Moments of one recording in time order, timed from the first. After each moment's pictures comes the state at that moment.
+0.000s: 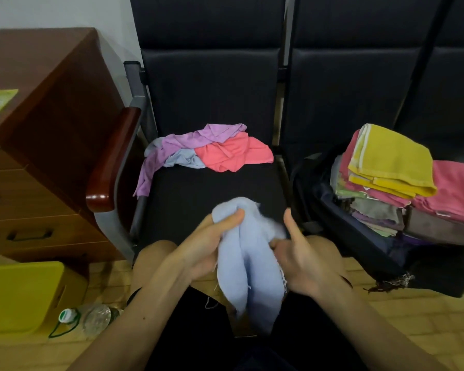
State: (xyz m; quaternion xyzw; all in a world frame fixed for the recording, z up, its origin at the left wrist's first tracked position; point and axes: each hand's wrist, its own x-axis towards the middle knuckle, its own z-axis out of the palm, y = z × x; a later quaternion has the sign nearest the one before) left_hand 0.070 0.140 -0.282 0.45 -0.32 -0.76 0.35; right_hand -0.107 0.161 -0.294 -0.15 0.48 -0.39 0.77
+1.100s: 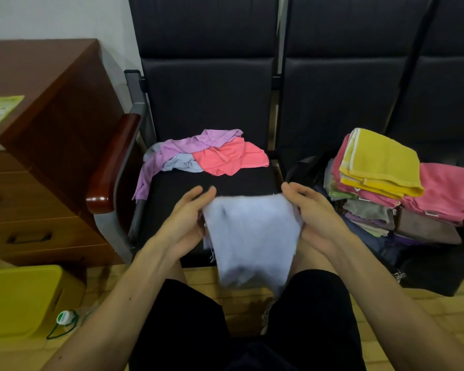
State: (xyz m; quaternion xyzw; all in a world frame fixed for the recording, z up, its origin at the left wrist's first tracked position) left_hand 0.092 0.111 -0.290 0.49 -0.23 -0.70 0.47; right_hand -0.135 0.131 -0.259 -0.27 0.60 -0.48 0.59
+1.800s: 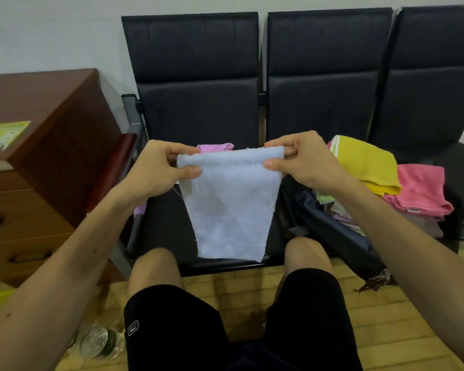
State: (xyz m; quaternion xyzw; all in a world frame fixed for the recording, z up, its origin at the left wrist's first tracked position) left_hand 0.123 0.082 -0.187 0.54 -0.71 -0.31 0.33; right_hand -0.161 0.107 -0.177 -0.70 0.56 -0.36 0.26
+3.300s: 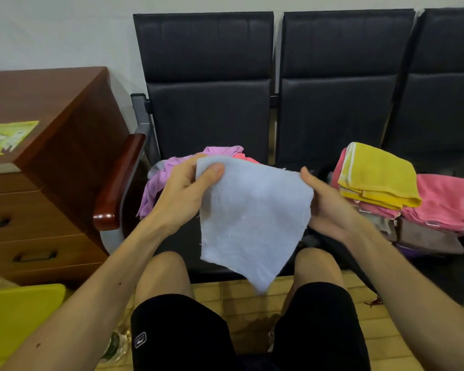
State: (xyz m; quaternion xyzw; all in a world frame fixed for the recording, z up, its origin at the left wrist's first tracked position) left_hand 0.100 0.103 -0.207 0.46 -0.66 -0.39 0.45; right_hand -0.158 0.120 -0.227 -0.39 0.40 -0.44 0.71
